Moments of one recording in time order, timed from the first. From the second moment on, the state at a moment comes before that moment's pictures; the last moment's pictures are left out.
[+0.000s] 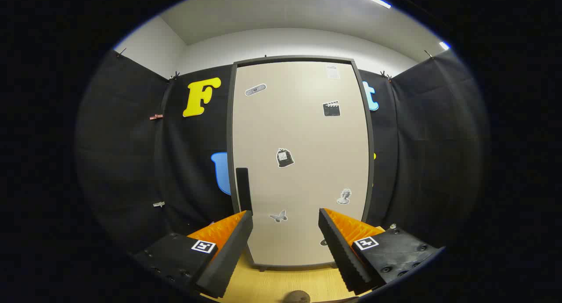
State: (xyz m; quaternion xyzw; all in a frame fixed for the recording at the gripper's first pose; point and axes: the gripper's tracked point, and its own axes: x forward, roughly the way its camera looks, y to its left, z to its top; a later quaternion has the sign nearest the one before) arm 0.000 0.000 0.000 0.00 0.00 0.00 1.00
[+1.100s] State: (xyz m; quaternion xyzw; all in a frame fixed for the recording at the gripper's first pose) arm 0.006 0.001 -0.002 0.00 0.00 -0.01 1.00
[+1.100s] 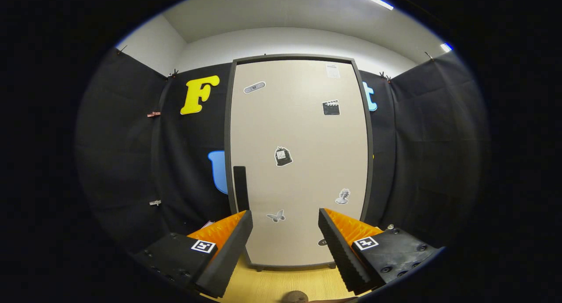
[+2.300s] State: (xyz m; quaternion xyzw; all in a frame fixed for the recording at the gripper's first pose) arm 0.160 0.080 -0.035 0.01 0.02 0.00 1.00
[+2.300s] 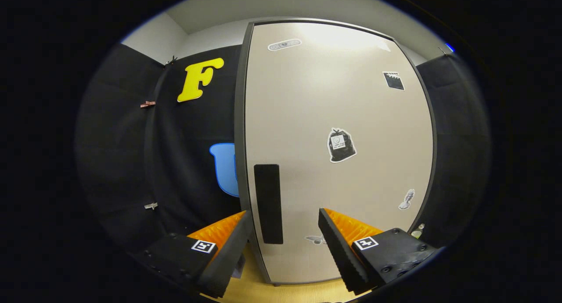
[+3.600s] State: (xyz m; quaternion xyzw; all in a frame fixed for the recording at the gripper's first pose) arm 0.189 0.095 -0.054 -0.02 0.04 -0.02 1.00
